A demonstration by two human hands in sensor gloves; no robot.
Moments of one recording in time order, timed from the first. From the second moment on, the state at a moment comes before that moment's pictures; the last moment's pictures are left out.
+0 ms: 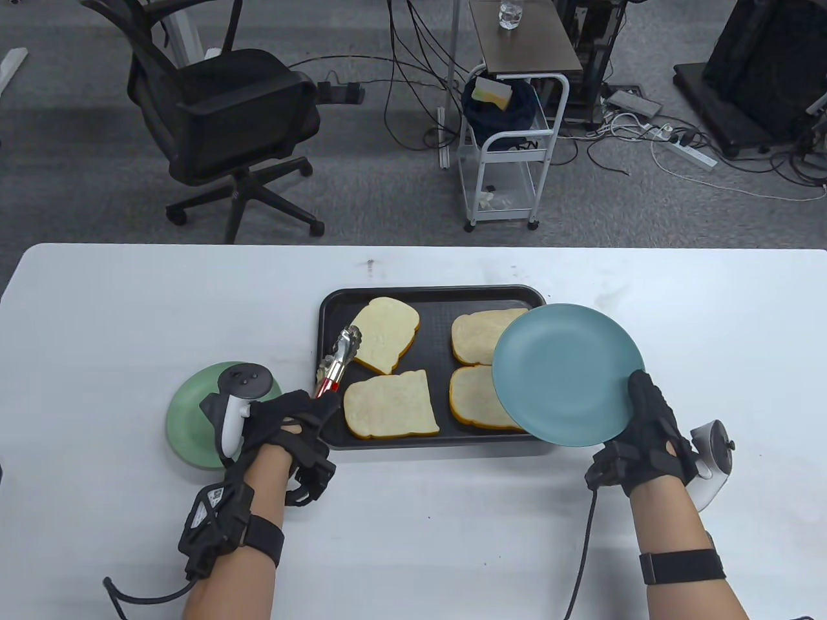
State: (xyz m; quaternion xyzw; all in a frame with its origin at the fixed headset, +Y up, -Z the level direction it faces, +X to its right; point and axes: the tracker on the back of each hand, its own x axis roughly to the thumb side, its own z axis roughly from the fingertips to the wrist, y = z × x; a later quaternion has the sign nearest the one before) left_hand -0.236 -0.762 -0.342 -0.21 0.23 0.42 0.85; right_hand 0.312 -0.755 -0.302 -0.18 0.00 0.52 0.83
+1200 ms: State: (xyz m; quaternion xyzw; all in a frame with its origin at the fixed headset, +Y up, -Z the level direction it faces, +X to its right) left_hand -0.196 -0.640 -0.342 -0.16 -0.01 0.64 0.75; right_hand 0.315 -0.762 -0.299 -0.21 0.00 0.52 0.83
